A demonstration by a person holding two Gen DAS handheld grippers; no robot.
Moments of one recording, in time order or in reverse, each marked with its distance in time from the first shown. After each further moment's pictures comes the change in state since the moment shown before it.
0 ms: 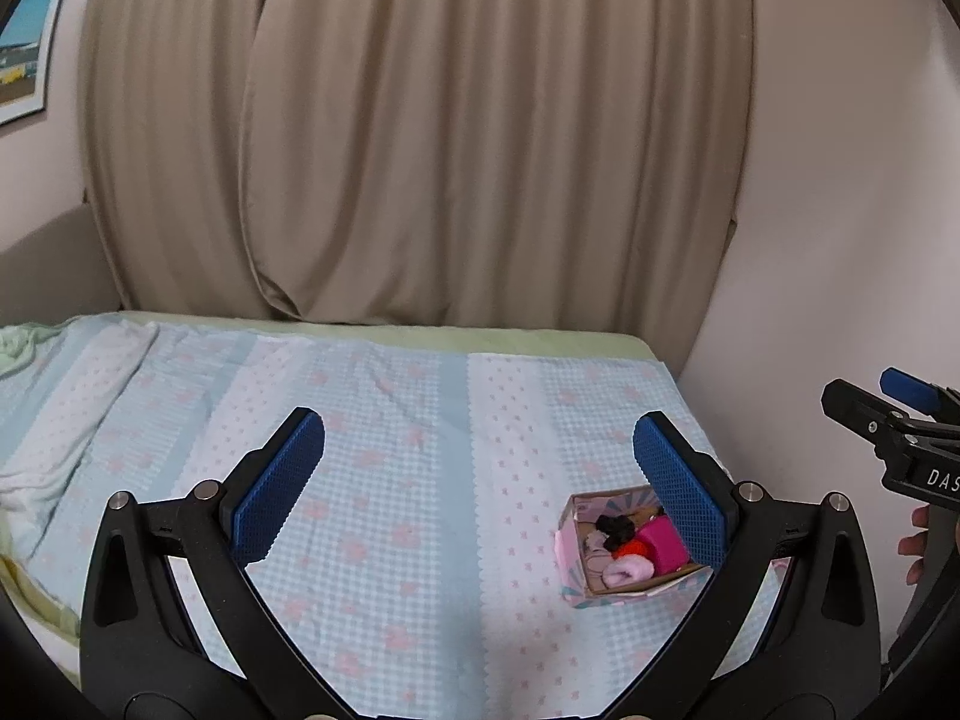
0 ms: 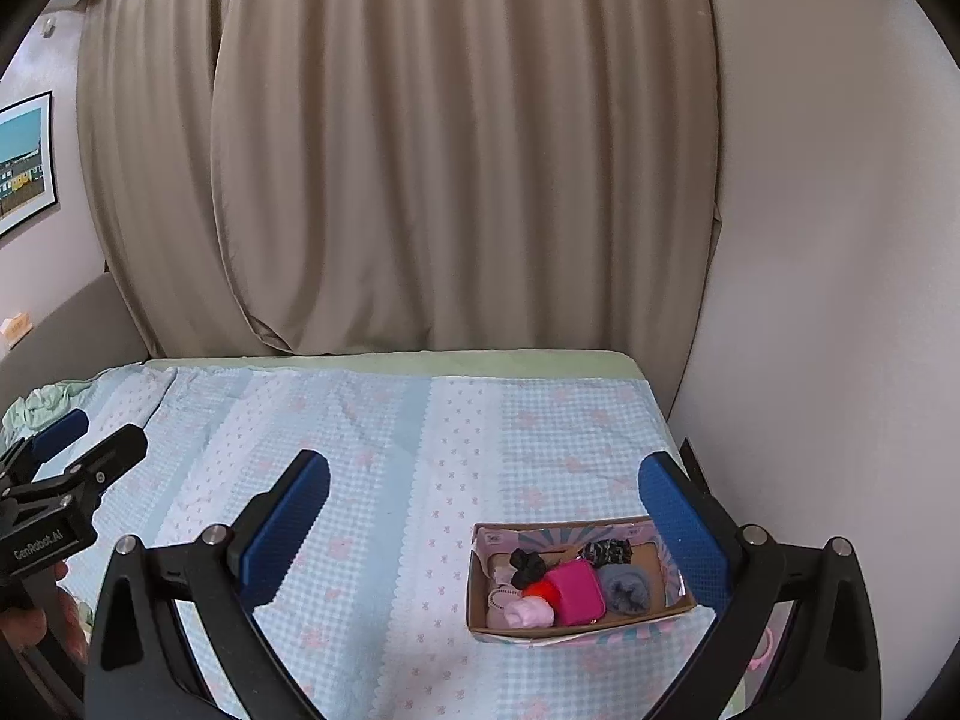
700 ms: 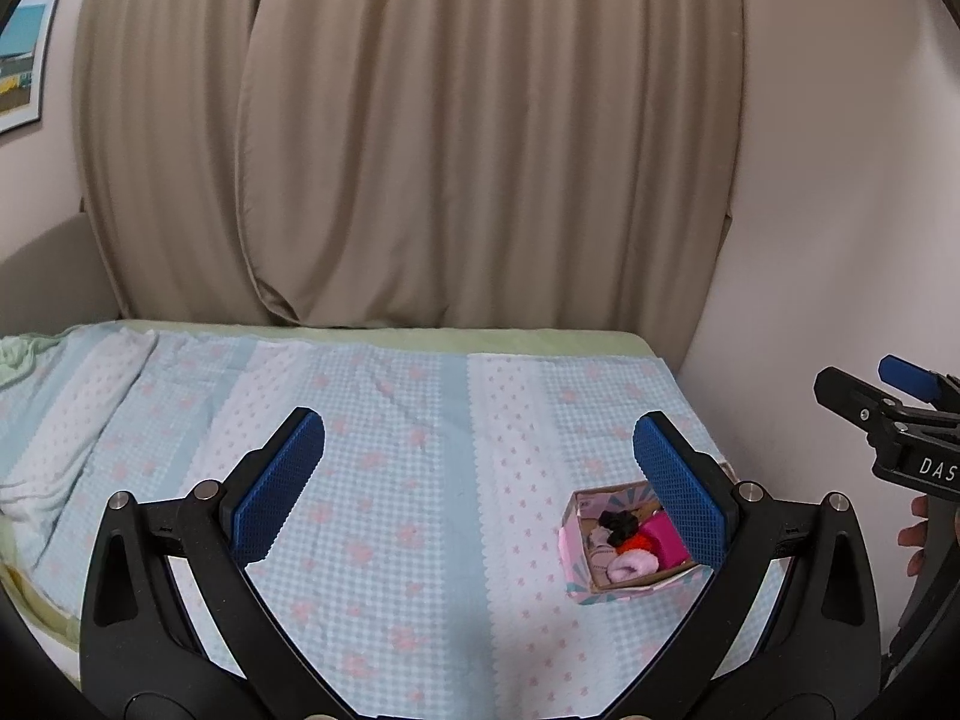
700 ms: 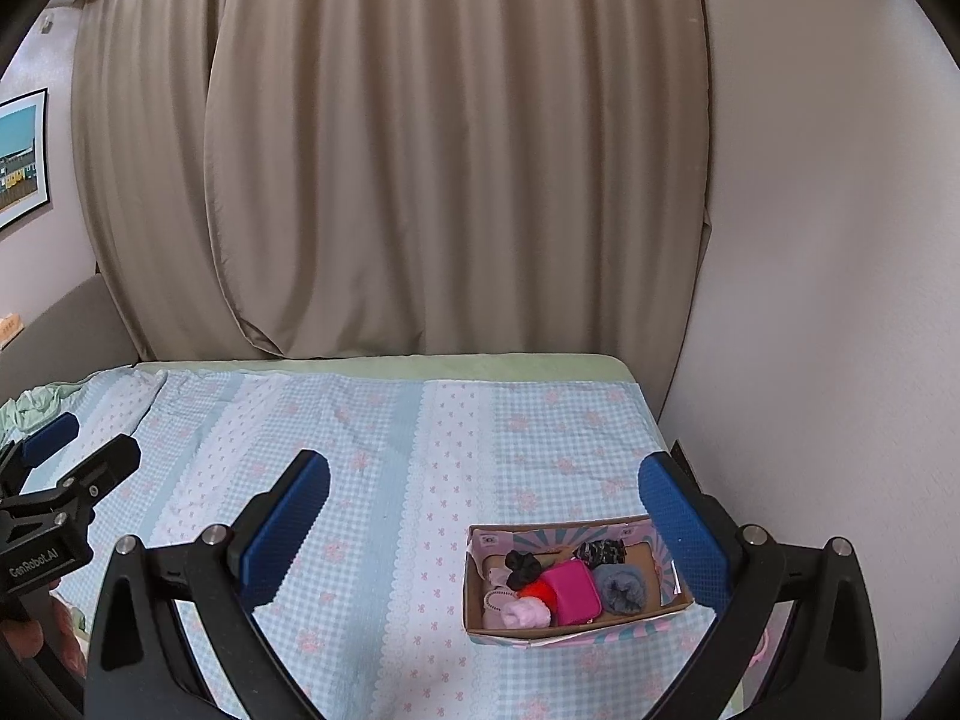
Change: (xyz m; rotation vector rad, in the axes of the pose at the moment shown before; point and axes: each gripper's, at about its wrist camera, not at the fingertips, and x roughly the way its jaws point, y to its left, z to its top) left arm -0.005 -0.003 -0.003 0.020 -0.005 -0.002; right arm -0.001 0.008 -0.009 -0.003 -0.015 -0.026
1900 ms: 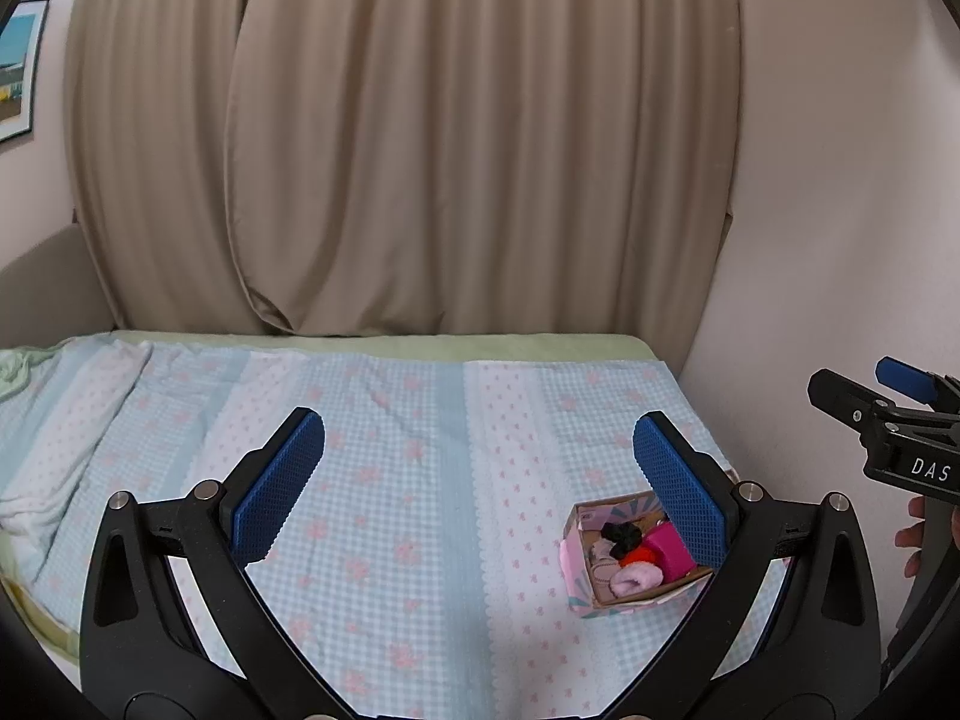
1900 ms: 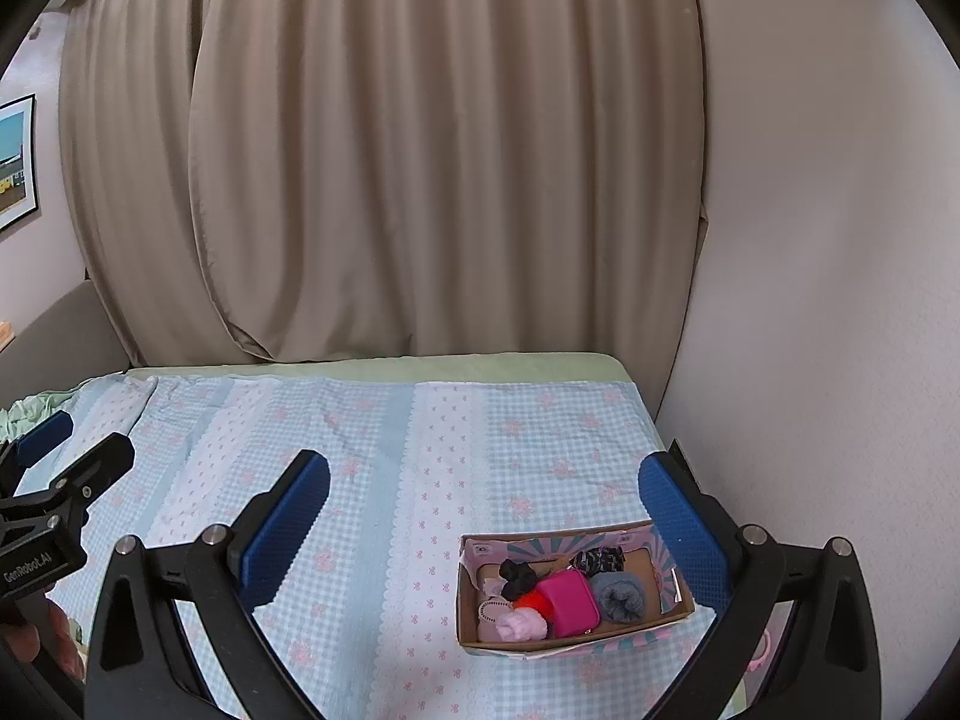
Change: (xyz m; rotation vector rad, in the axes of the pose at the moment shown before) left arm 0.016 -0.007 0.010 0.017 -0.007 0.005; right arm 0.015 -0.013 0.012 0.010 0.003 -0.004
